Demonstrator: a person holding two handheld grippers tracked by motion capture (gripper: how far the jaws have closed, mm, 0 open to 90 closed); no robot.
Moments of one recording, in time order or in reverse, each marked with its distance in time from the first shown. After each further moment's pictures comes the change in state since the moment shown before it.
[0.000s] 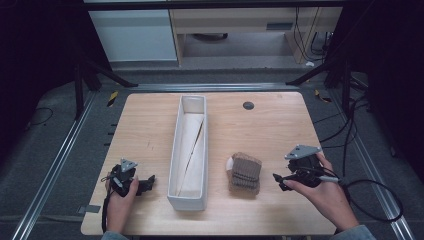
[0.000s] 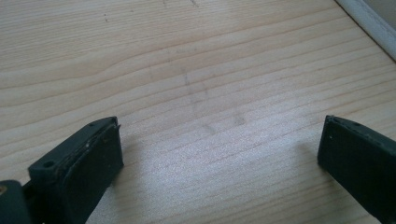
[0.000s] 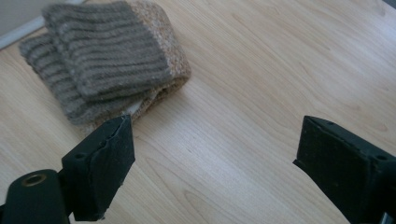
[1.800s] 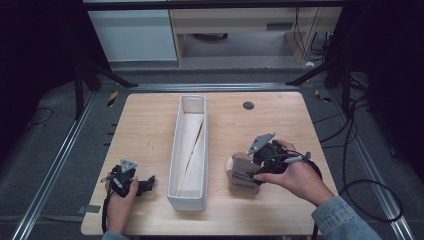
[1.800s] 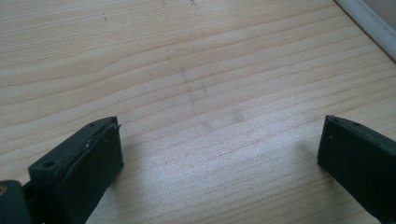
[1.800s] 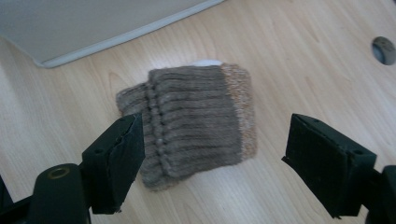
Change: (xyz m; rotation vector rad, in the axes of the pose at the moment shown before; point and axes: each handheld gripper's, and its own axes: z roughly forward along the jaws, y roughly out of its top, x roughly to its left) left arm 0.000 -0.001 -0.001 0.000 -0.002 0.003; right arm 0.045 0.076 0.021 0.088 0.171 -0.309
